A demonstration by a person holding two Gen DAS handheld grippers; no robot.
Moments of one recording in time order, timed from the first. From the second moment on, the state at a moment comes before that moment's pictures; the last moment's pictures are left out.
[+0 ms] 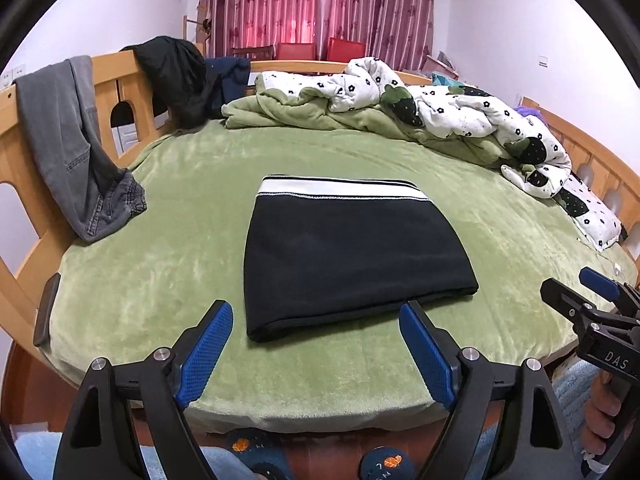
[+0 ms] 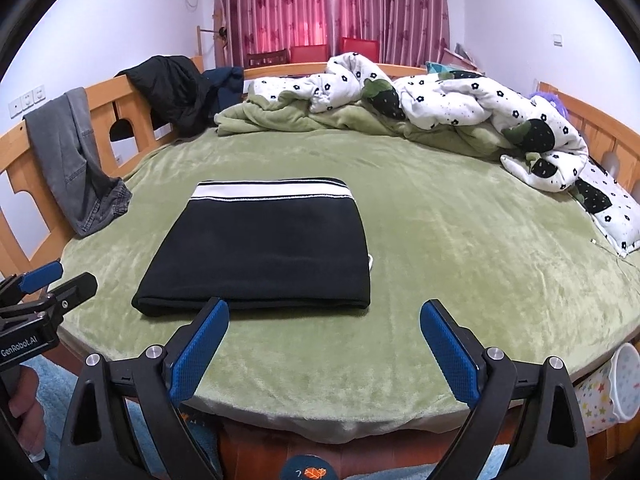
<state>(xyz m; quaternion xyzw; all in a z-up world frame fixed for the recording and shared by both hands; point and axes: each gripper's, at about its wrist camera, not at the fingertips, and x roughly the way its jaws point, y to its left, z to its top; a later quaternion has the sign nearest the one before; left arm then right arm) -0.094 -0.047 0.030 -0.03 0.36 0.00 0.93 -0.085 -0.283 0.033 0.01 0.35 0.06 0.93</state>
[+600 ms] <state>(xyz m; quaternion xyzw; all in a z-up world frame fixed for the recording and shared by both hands) -0.096 -0.040 0.029 -0.05 0.36 0.00 0.93 -0.082 -0.284 0.031 0.02 0.36 0.05 0.93</state>
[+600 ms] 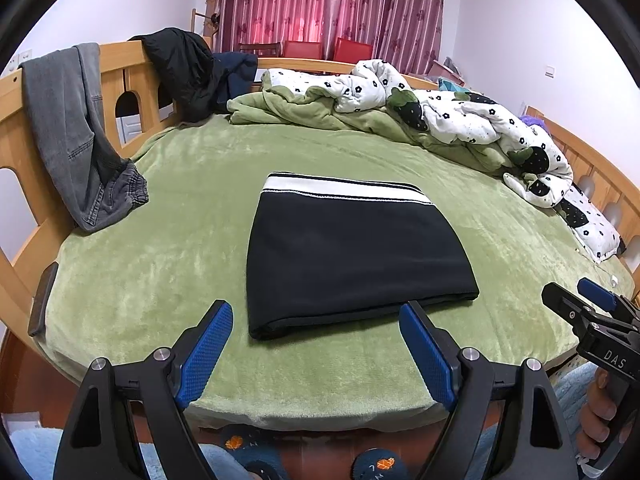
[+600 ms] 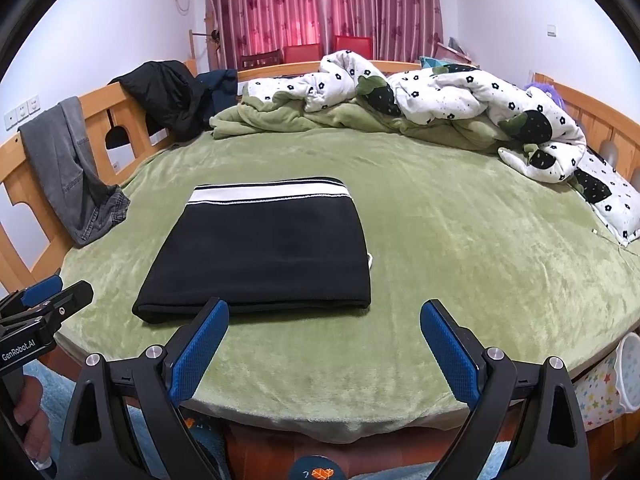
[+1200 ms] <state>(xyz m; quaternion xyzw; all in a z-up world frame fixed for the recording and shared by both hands) -0.100 -0.043 0.031 -0.05 0.35 0.00 0.94 -0.081 -0.279 0.033 0.02 0.35 0.05 0.93</state>
